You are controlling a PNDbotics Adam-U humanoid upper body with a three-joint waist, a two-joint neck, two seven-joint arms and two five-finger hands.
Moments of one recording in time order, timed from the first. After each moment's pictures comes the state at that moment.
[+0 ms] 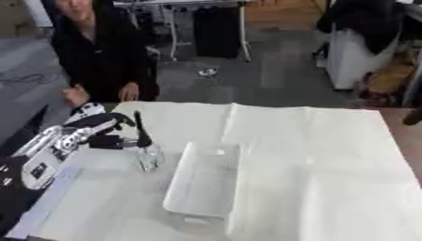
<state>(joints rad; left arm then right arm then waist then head) -0.55 0.70 -0.14 -1.24 -0.63 0.13 -0.37 -0.43 -0.29 0.13 -1.99 0.01 -0.09 -0.33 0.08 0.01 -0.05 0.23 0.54</state>
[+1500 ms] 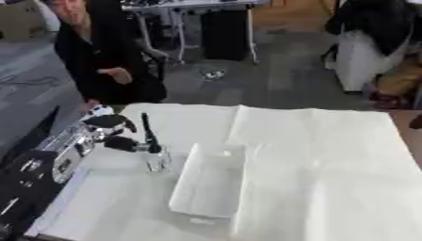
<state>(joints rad) -0.63 0.60 -0.11 -1.11 -0.97 0.17 -0.49 -0.43 -0.29 0.14 -1.99 0.01 -0.09 -0.32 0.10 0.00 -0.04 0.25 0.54</state>
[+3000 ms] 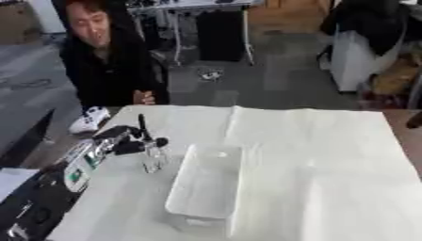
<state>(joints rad) -0.65 0.53 -0.09 -0.94 -0.68 0.20 -0.23 -0.43 -0.29 0.14 -1.99 0.01 -0.09 -0.32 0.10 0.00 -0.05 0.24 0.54</state>
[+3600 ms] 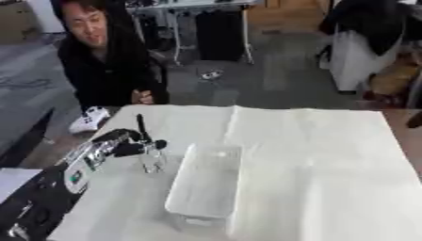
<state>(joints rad) -0.65 0.53 -0.09 -0.90 -0.69 0.20 -0.25 -0.43 -0.29 0.14 -1.99 0.01 -0.09 -0.32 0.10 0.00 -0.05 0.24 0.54</state>
